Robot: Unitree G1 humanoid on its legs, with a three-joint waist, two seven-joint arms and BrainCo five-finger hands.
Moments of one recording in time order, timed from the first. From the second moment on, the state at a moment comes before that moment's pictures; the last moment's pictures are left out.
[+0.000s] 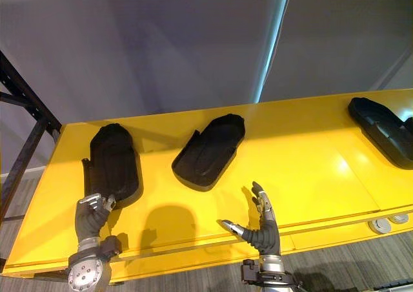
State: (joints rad) left arm 0.10 0.01 0.09 -0.21 -0.05 -0.12 0.33; right arm 0.31 -0.04 0.06 -0.33 -0.04 -0.27 -0.11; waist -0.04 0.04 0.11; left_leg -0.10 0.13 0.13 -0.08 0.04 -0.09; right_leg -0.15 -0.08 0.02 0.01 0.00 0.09
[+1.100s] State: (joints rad) left arm 0.37 0.05 -0.20 -0.60 -0.32 -0.25 0.11; right arm -0.23 -0.05 0.28 -0.03 0.33 -0.28 -0.02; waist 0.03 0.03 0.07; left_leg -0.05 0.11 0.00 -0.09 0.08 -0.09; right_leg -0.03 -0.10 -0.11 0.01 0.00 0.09
